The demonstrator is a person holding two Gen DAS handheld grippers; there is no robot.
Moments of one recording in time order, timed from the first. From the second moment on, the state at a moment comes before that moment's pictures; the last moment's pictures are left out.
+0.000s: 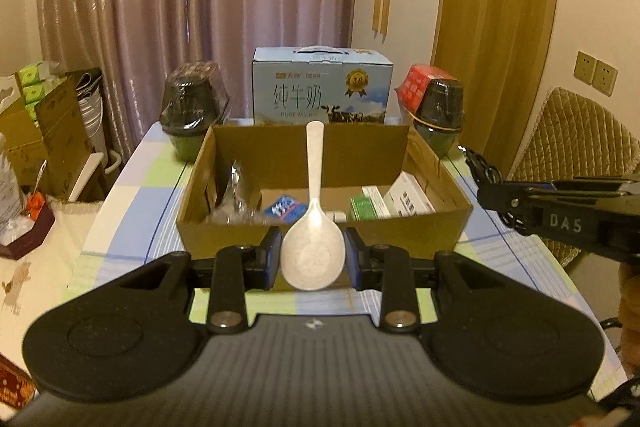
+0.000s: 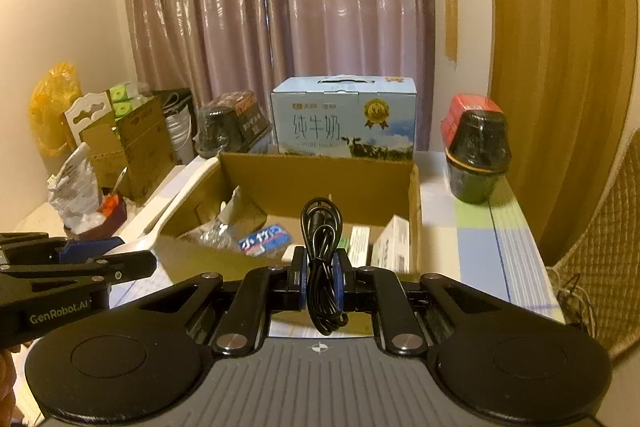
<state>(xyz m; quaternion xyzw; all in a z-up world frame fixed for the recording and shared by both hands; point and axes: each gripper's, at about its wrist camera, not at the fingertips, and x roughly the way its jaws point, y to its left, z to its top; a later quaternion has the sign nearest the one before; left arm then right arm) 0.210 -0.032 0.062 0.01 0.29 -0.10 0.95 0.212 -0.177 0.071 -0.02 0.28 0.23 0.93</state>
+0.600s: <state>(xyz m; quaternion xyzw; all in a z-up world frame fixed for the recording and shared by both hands) 0.333 -0.038 0.047 0.03 0.32 -0.11 0.94 0.316 -0.143 0.059 -0.03 0.29 0.24 0.93</state>
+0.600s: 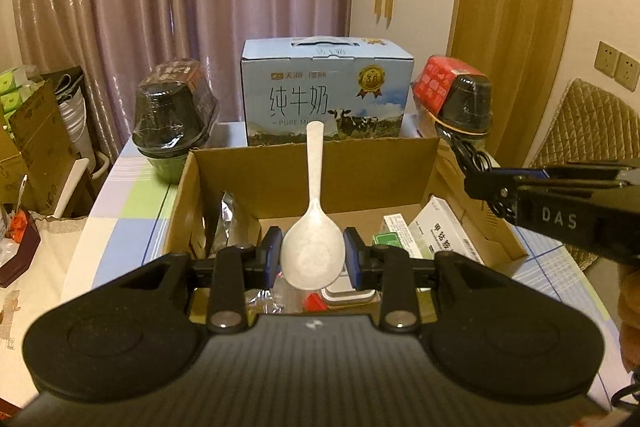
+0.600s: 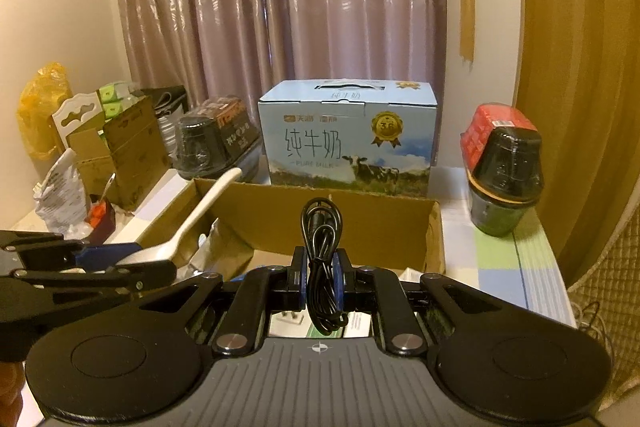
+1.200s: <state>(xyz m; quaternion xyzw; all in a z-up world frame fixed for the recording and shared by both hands) 0.386 -0.036 0.014 0.02 0.35 -0.10 0.93 0.356 -0.138 0.026 -0.02 0.32 0.23 0.92</state>
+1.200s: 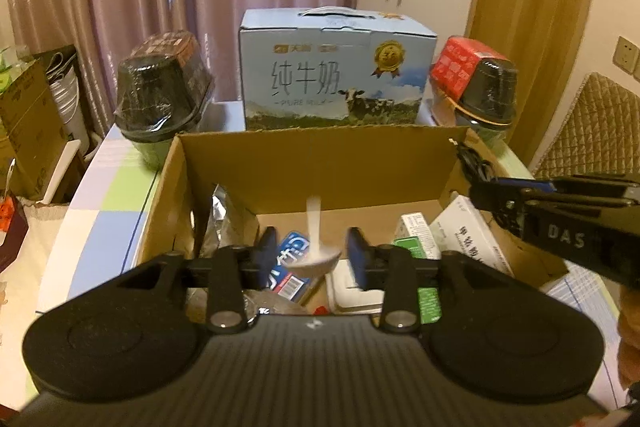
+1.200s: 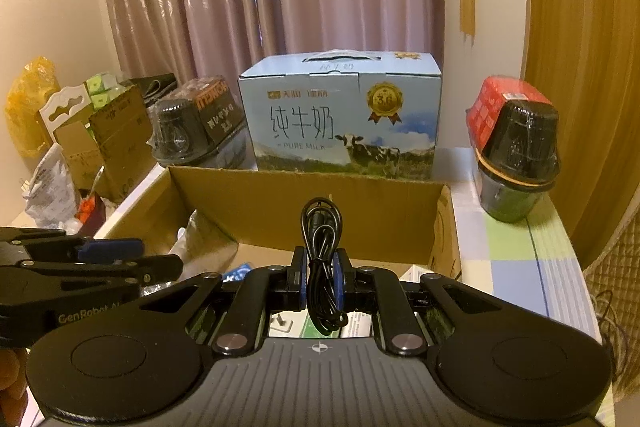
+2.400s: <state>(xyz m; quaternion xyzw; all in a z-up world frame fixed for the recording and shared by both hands) 0.366 -0.008 0.011 0.01 0.35 -0.09 0.93 0.352 -0.148 0.016 0.01 0.33 0.21 0.92</state>
